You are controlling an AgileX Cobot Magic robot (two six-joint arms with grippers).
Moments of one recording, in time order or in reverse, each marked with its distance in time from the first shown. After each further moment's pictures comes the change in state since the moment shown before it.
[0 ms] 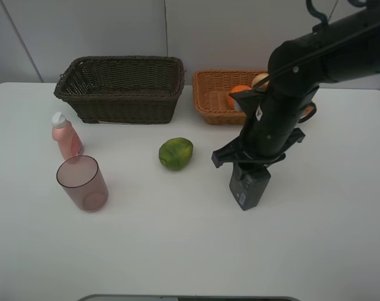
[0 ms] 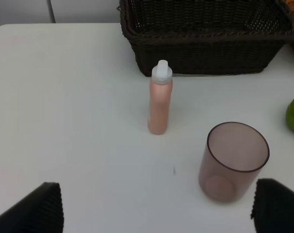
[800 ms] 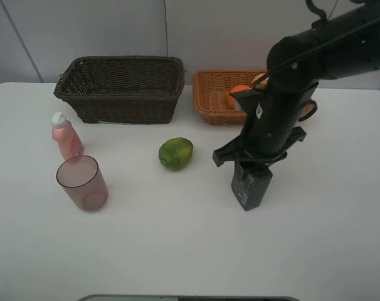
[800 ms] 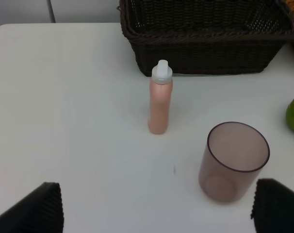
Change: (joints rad) left arm 0.000 0.000 0.000 0.000 0.000 0.000; right arm 0.000 0.000 -0.028 0.001 0.045 0.000
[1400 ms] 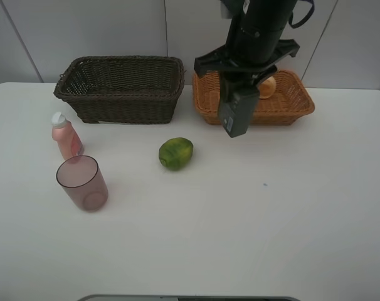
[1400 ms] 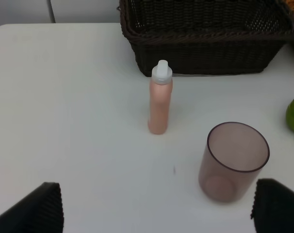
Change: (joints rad) left arm 0.000 0.000 0.000 0.000 0.000 0.000; right arm 0.003 0.057 -0.546 -0.056 0.355 -0.027
